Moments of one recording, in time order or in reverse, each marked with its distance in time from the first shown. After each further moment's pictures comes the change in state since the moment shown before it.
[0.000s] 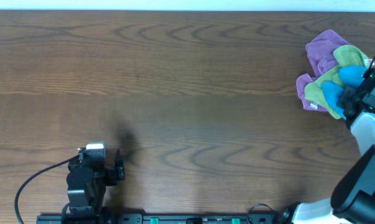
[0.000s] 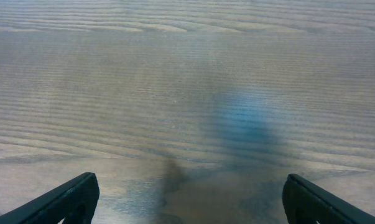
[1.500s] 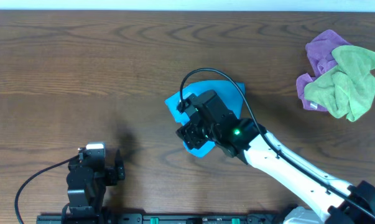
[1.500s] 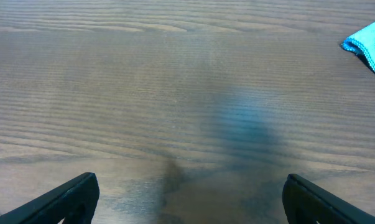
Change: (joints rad) left arm 0.000 0.000 0.000 0.000 0.000 0.000; right arm 1.247 -0.201 0.002 -0.341 -0.319 0.119
